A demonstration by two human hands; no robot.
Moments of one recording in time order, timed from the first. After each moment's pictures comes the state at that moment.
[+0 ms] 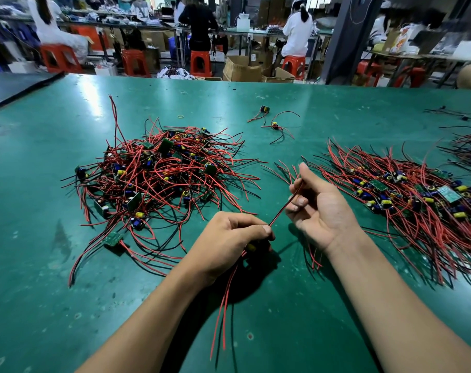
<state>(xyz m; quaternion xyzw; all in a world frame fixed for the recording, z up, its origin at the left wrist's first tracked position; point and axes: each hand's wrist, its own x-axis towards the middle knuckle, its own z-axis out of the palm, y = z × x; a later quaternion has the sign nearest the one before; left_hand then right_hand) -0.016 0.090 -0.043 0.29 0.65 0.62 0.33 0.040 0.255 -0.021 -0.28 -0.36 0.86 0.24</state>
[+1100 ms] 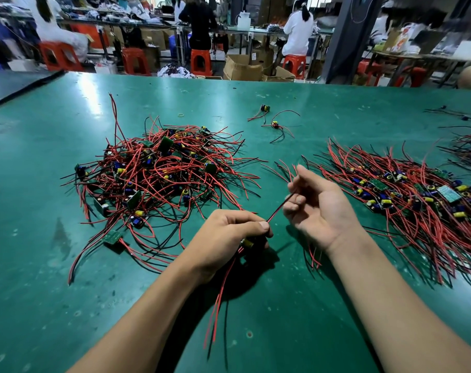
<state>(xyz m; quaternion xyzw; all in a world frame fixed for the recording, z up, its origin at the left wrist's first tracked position) -0.019 0.089 -0.043 0.28 0.63 0.63 0.36 0.043 0.254 -0.018 -0.27 -0.35 0.88 0.19</state>
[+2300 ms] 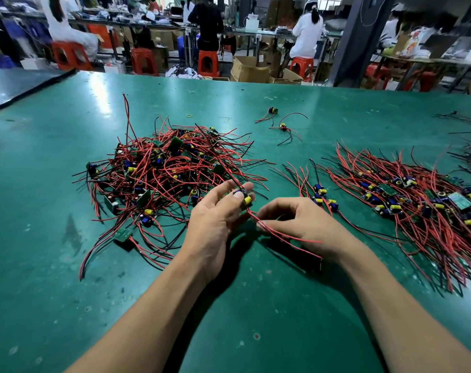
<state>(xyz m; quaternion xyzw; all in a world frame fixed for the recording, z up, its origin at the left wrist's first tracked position) -0.028 0.094 -0.038 0.06 0.43 0.85 0.30 0.049 0.245 -0.035 -0.11 -0.82 0.55 0.04</state>
